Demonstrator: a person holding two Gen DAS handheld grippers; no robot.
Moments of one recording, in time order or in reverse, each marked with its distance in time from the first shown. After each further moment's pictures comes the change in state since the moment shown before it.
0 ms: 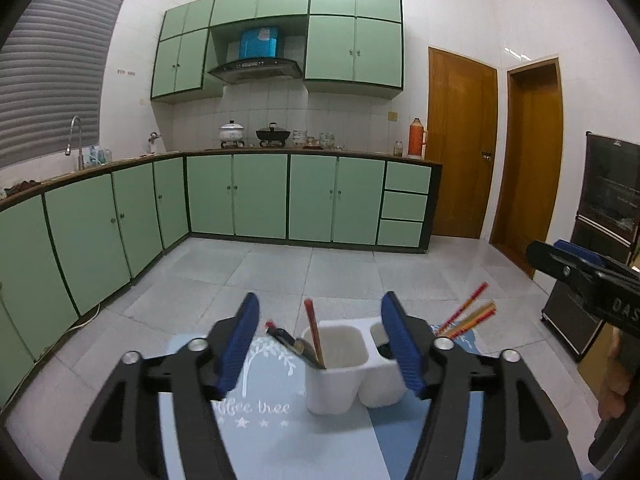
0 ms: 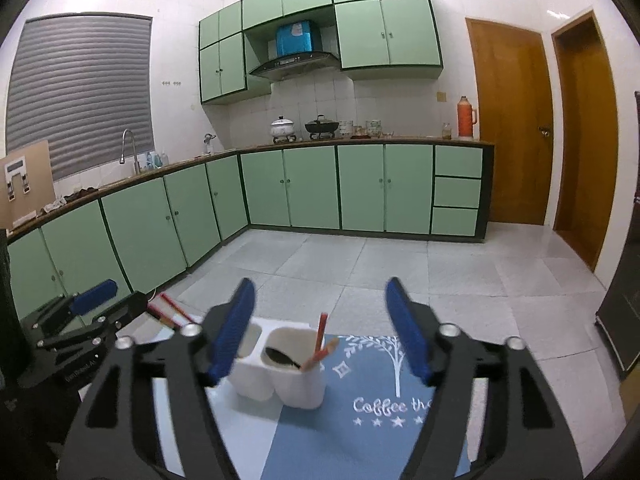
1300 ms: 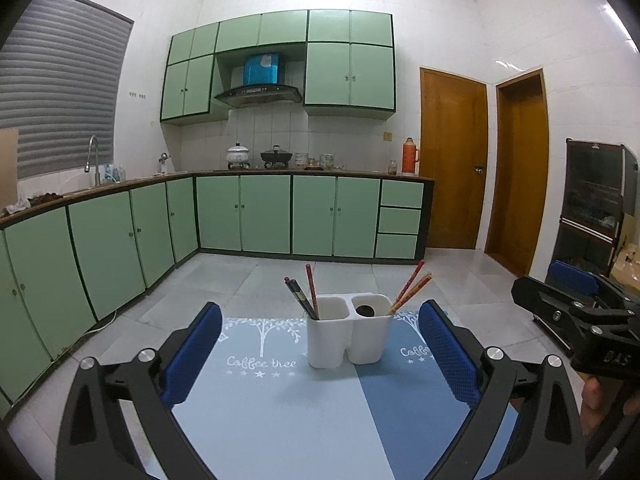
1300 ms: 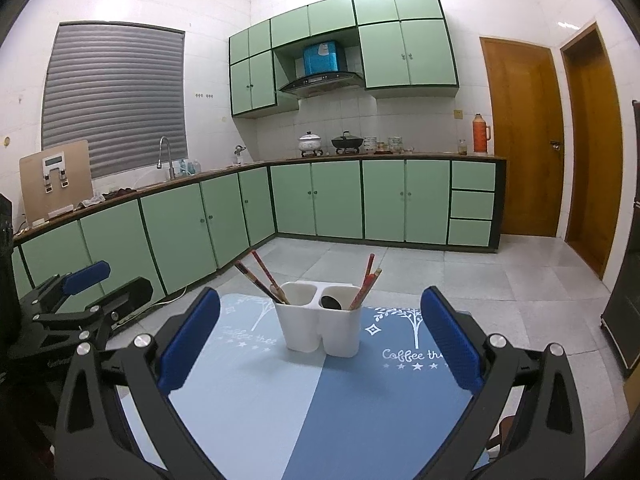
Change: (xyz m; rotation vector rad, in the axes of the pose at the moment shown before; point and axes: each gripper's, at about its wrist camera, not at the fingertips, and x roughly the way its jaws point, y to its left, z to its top) left arm -0.139 -0.011 -0.023 0.025 -0.074 0.016; right arm -0.125 0.034 -0.037 -0.012 -0.053 0.081
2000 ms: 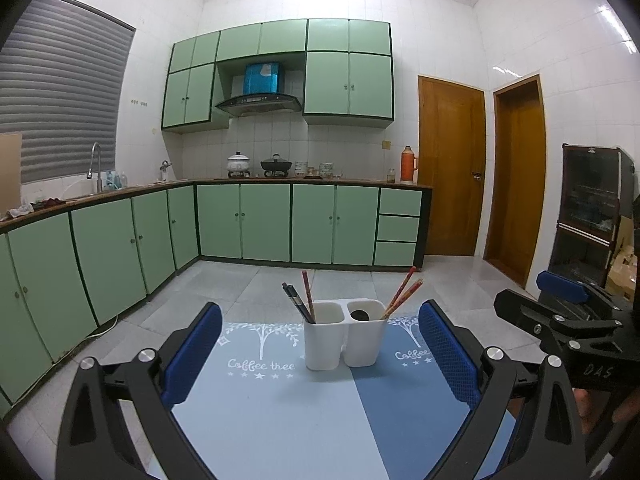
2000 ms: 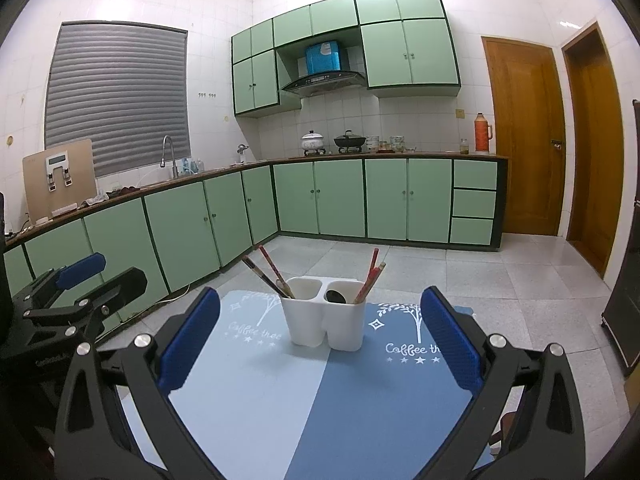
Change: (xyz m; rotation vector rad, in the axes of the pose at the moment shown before) left arm -0.019 -0.007 0.000 -0.001 -0.033 0.000; right arm -0.006 0.003 -0.001 -0.005 0.005 0.007
